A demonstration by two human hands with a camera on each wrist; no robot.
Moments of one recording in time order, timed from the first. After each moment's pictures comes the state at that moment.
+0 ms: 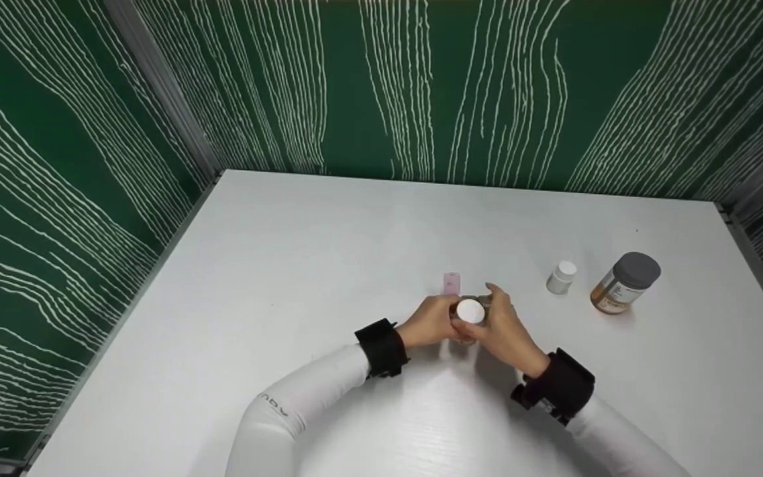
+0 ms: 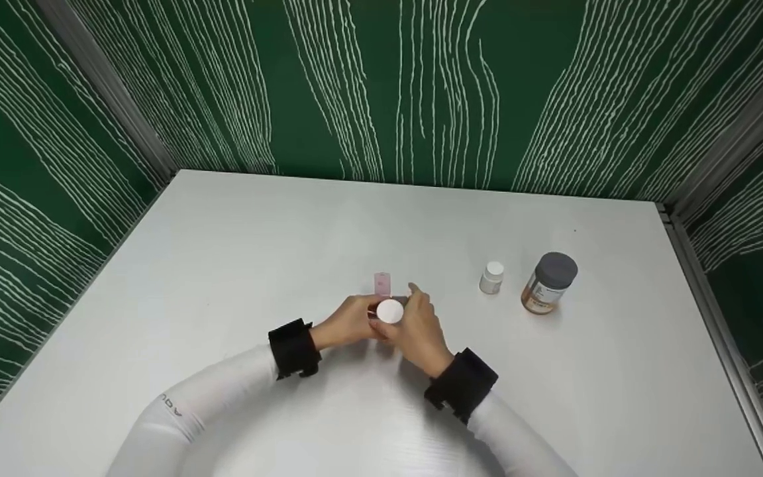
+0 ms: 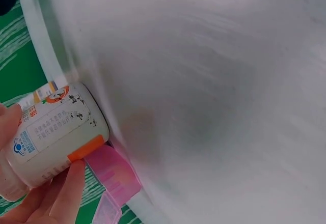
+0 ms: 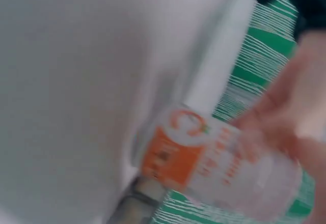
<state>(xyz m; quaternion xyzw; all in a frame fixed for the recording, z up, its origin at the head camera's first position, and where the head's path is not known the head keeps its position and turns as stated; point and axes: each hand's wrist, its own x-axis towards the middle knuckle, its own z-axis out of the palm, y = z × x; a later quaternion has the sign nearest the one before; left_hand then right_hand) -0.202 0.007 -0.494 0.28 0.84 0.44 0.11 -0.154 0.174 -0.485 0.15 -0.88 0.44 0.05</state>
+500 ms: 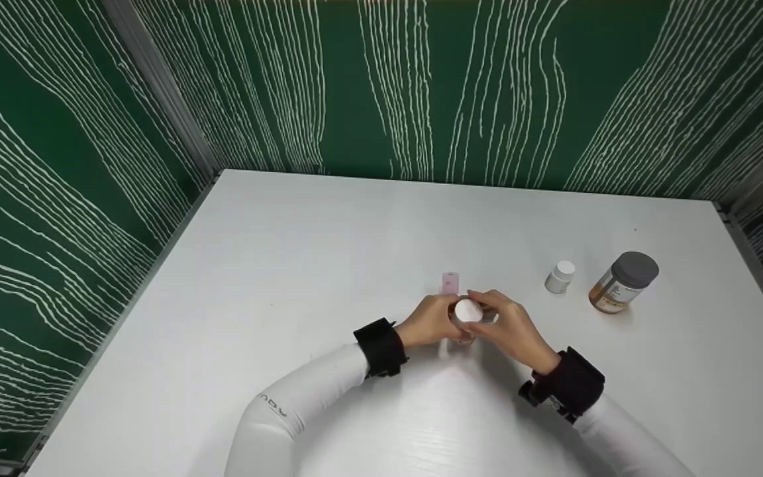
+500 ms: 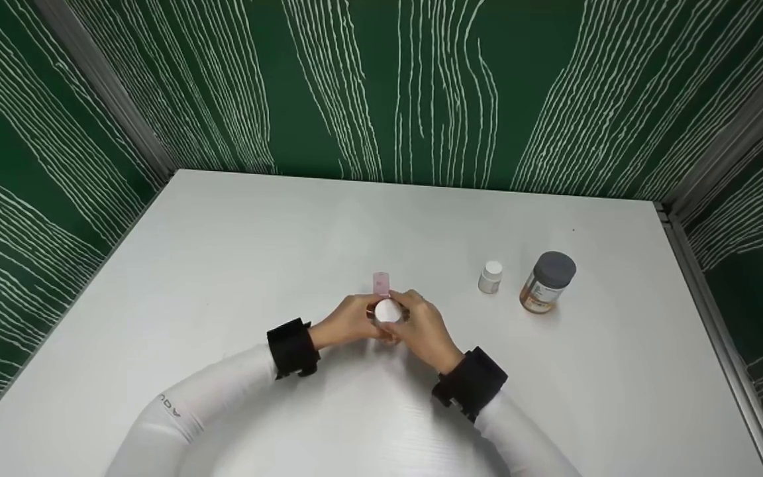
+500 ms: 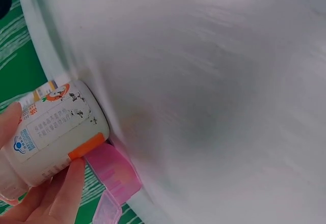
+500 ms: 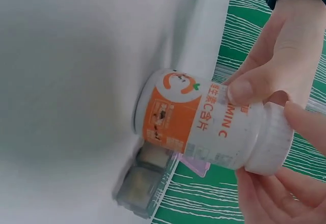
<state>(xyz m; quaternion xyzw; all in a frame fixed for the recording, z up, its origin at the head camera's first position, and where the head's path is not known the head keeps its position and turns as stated) -0.201 0.006 -0.493 0.28 0.84 0.45 0.13 -0.156 0.190 -0.482 0.20 -0.86 0.46 0.06</state>
